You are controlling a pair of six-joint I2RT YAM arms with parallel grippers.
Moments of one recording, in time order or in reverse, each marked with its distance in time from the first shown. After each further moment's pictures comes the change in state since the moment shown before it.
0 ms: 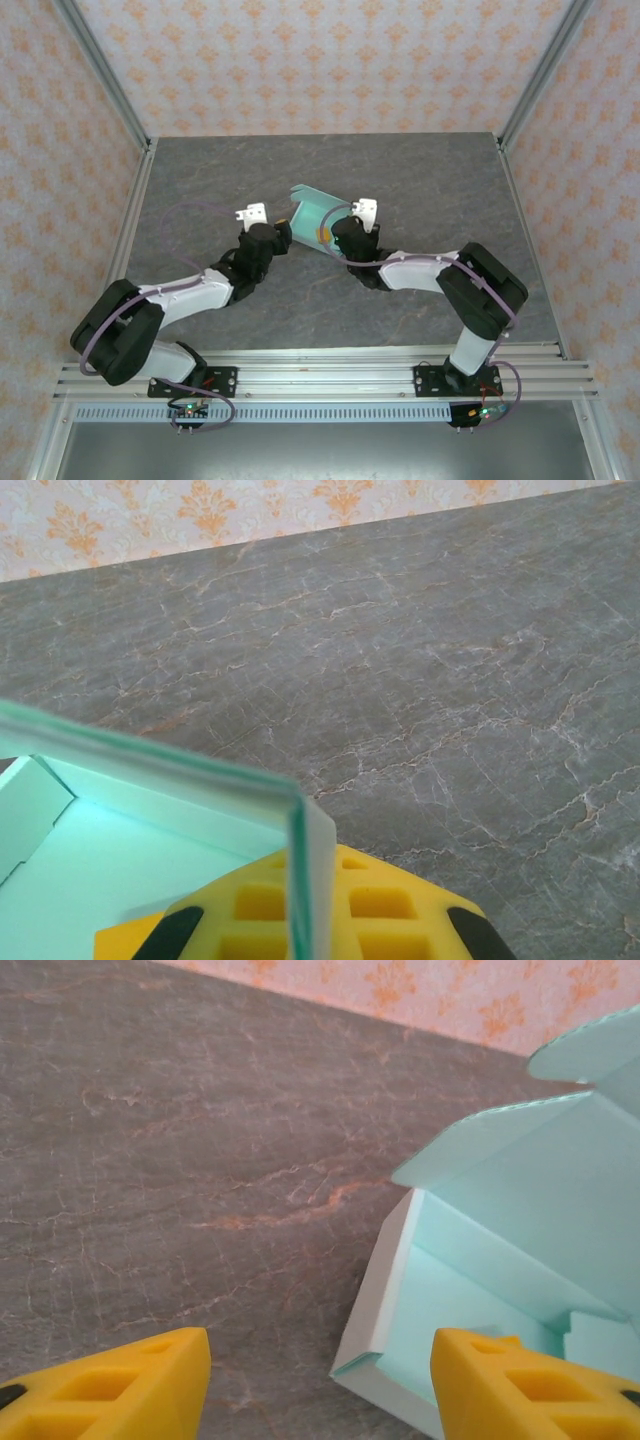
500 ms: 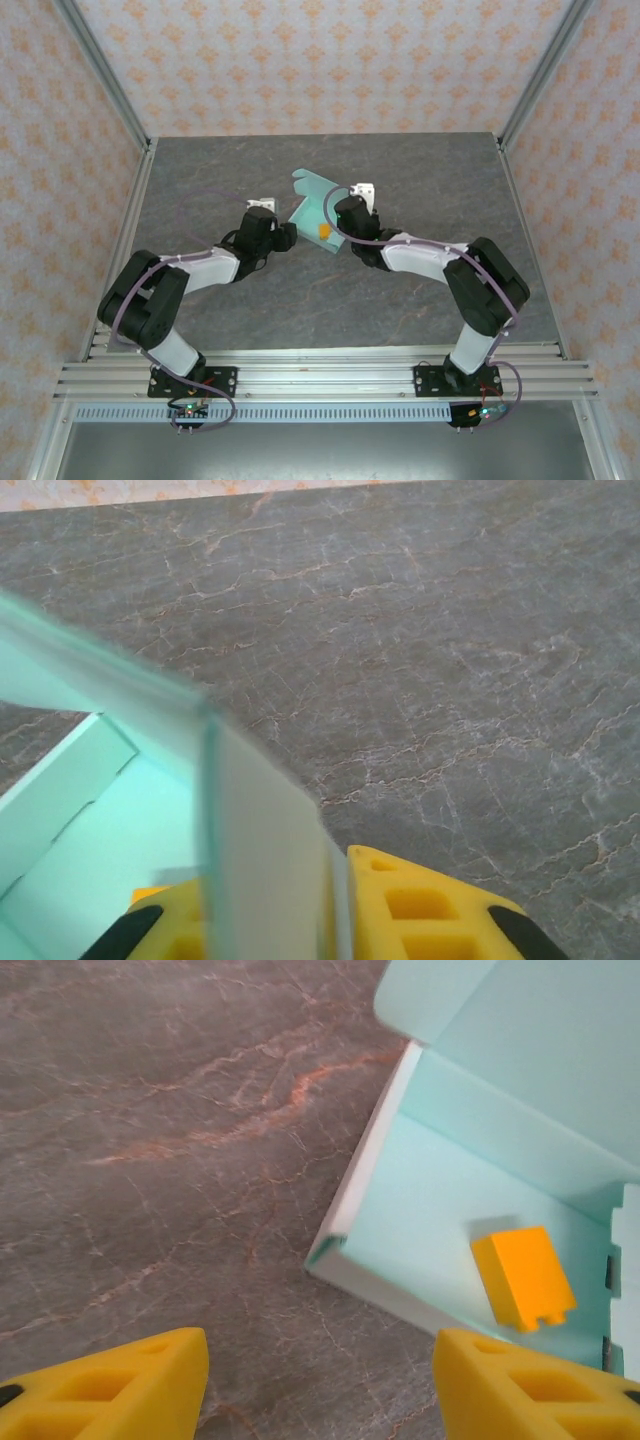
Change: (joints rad) left arm 0.131 0.220 0.134 -0.073 0.341 0.082; right arm -0.089 0.005 0.161 -0.247 -0.181 -0.068
